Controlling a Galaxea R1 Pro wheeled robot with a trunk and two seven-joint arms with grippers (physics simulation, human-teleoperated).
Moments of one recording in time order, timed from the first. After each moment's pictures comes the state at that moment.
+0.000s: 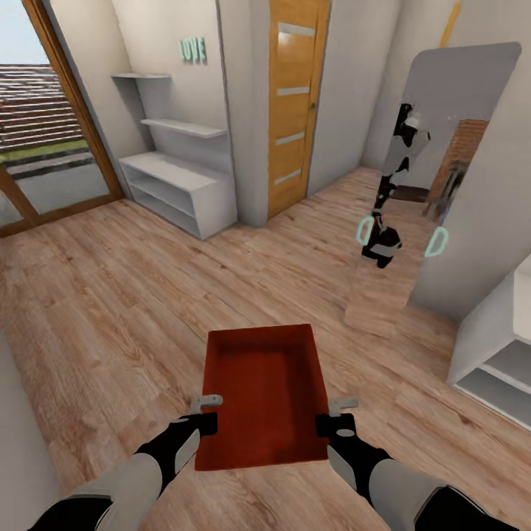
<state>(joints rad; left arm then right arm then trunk) -0.75 -0.10 0.02 -0.19 0.07 0.12 0.10 -0.75 0.09 0.62 -0.12 -0.51 -0.08 -0.27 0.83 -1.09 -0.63</state>
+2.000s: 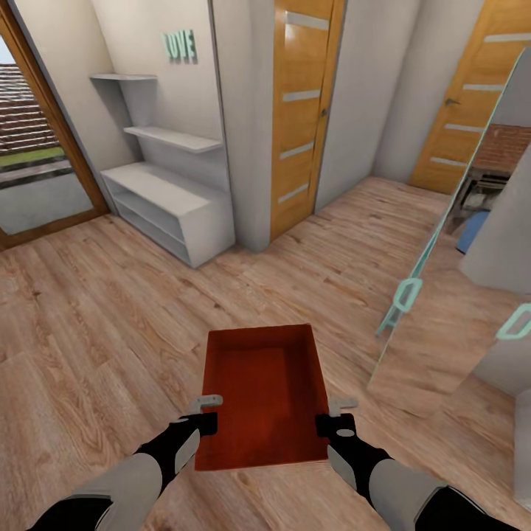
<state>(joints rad) -0.75 -0.10 0.02 -0.19 0.07 0.12 0.10 -0.75 0.09 0.62 -0.12 -0.51 -0.08 -0.27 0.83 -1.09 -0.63</state>
